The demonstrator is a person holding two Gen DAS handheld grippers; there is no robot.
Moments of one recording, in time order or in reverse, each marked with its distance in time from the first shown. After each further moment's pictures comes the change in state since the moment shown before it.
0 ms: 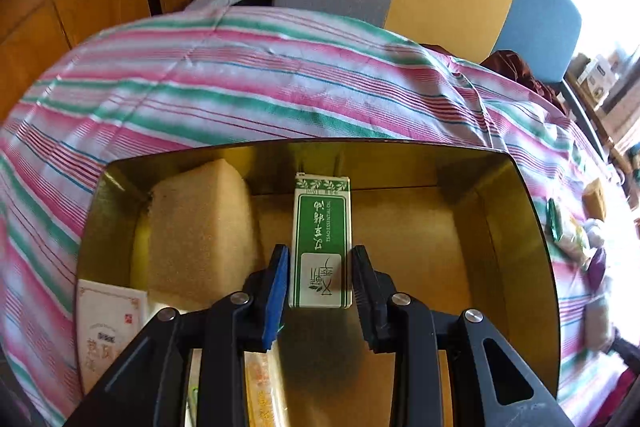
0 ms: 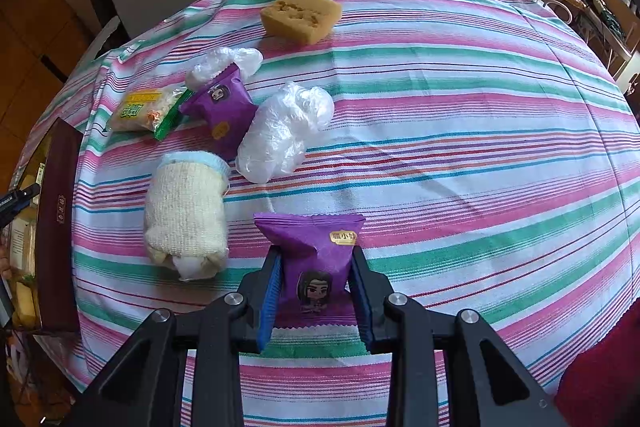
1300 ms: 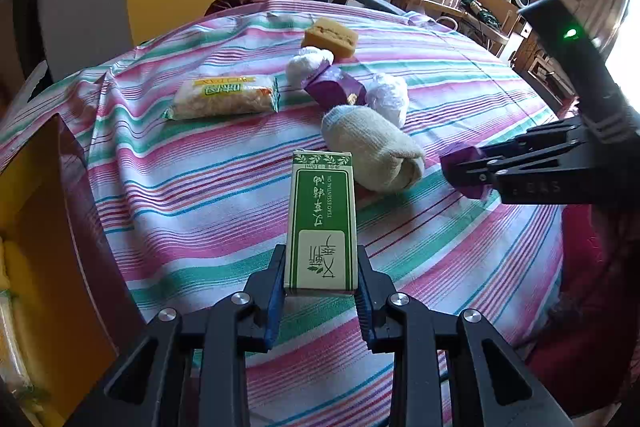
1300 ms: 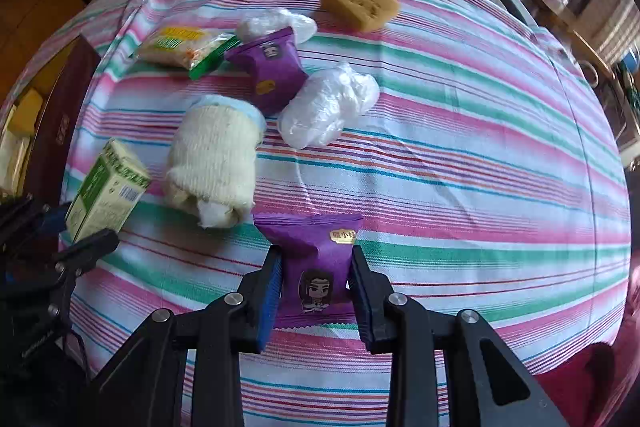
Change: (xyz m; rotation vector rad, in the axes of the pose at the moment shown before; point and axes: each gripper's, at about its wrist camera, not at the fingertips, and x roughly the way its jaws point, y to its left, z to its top) left arm -0.060 -0.251 -0.151 0.571 0.007 -0.387; right arm 0.001 0.017 -0.002 -0.166 0.082 -0.057
